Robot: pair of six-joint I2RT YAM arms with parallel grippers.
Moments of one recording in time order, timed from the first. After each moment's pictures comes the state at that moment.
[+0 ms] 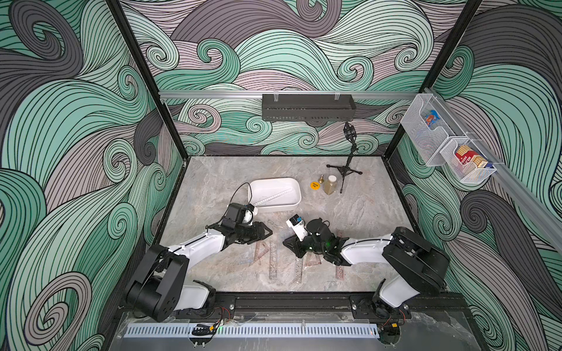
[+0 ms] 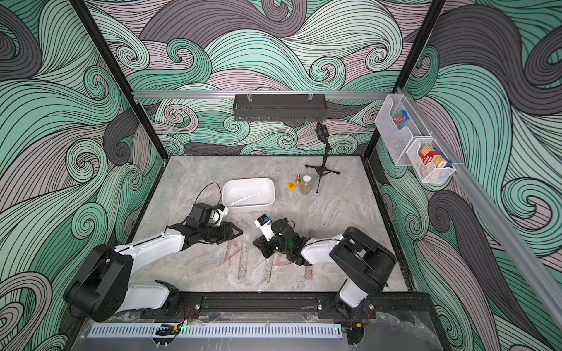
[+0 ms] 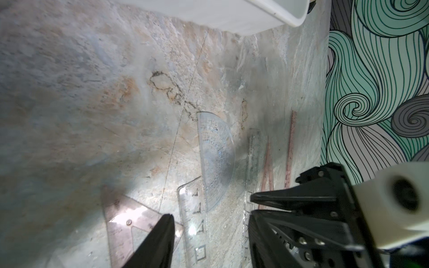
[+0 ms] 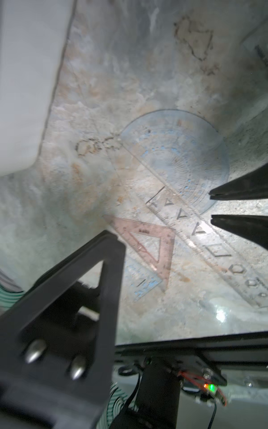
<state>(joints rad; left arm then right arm) -0.40 1.37 0.57 -0.11 0.55 -0.61 0.83 1.58 0.53 0.47 -0.29 0.35</state>
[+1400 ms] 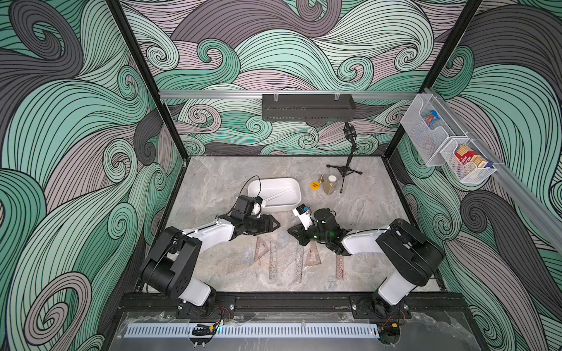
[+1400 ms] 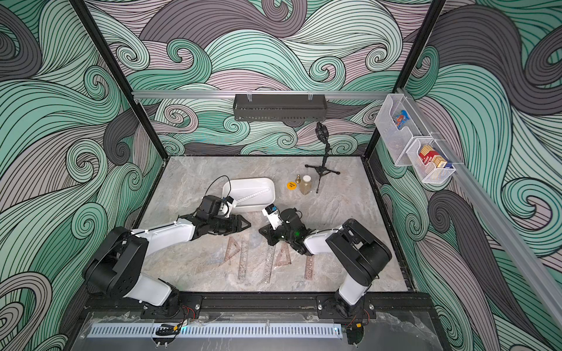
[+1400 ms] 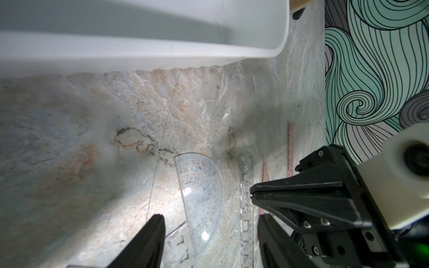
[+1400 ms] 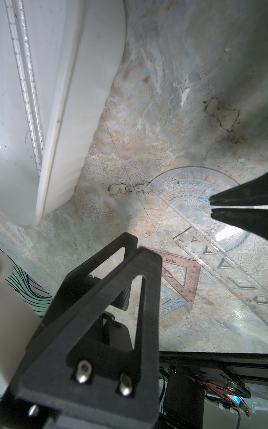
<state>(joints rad) -0.44 1.51 0.69 -0.05 0.53 -0.57 0.68 1.67 0.56 0.51 -0.40 0.29</state>
